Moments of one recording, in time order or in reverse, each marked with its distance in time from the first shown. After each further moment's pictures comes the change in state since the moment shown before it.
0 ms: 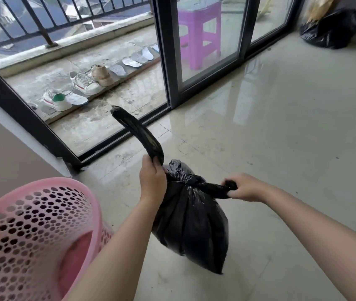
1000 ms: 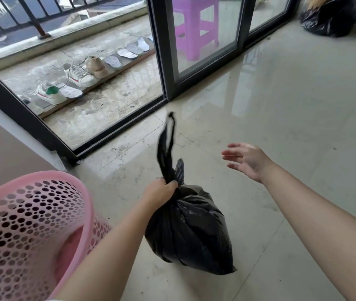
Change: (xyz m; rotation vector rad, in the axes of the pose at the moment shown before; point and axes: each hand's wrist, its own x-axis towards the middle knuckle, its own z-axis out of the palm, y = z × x) left_hand -0.012 -0.027 0.009 0.664 -0.592 -0.208; right_hand 0.013 0.006 -0.023 1.177 0.294 0.114
